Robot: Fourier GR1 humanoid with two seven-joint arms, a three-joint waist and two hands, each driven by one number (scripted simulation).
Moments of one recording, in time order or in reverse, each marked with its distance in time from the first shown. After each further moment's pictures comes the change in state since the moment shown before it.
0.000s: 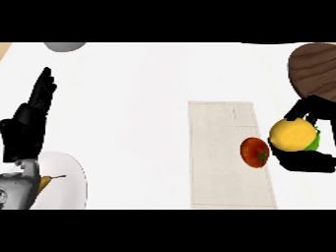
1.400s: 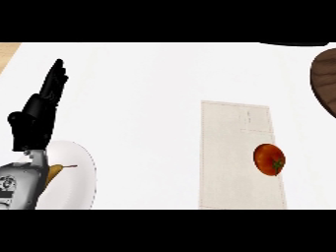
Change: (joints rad) left arm -0.071 -0.026 -0.001 0.043 -0.002 -0.054 -0.032; right arm -0.545 -0.427 -0.416 1.401 0.113 -0.493 -0.679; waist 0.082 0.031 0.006
